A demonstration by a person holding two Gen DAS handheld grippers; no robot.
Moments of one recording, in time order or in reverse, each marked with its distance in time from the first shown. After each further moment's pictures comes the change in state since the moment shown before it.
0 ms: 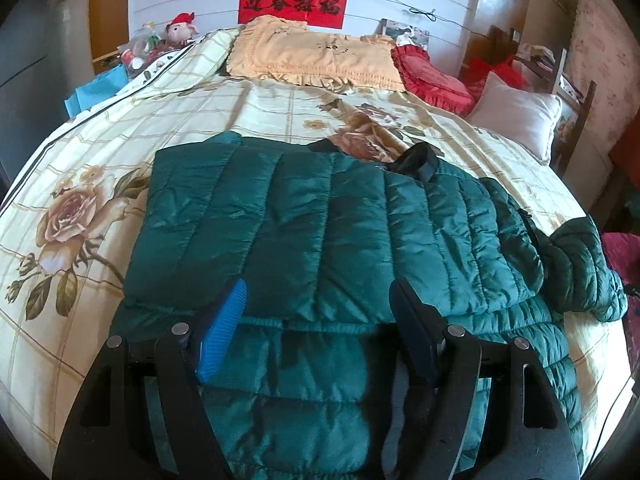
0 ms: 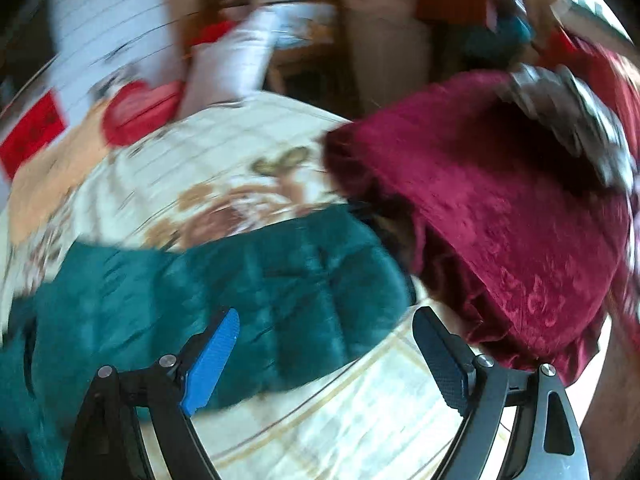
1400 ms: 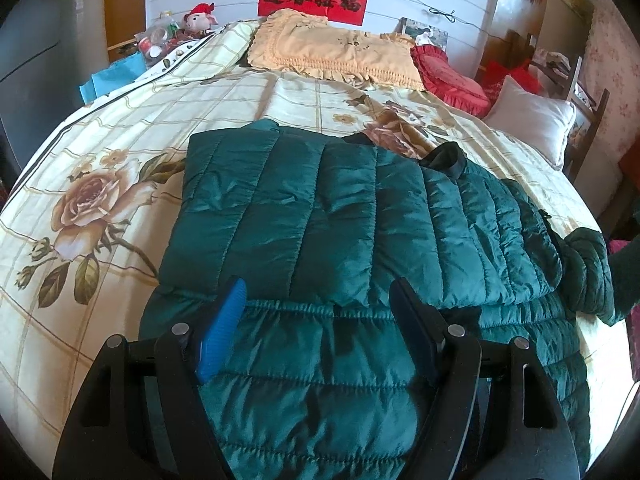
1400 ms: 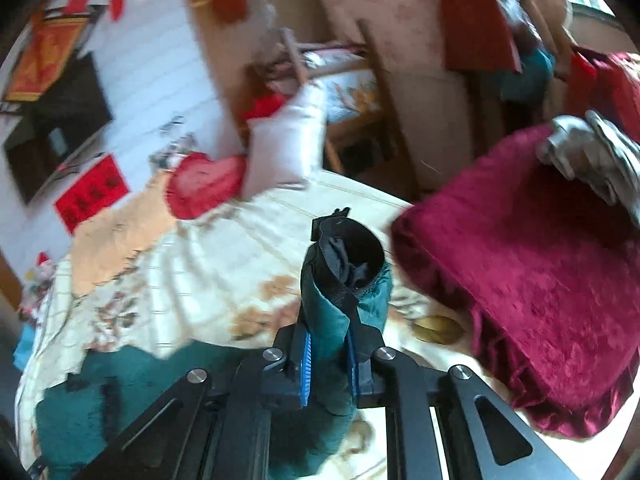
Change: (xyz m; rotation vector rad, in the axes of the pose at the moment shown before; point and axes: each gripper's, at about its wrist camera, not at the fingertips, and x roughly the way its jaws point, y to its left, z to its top) left arm -0.003 0.031 -0.005 -0.035 0.019 0.031; right arm -0.068 0.034 0.036 -0.013 -0.257 0.287
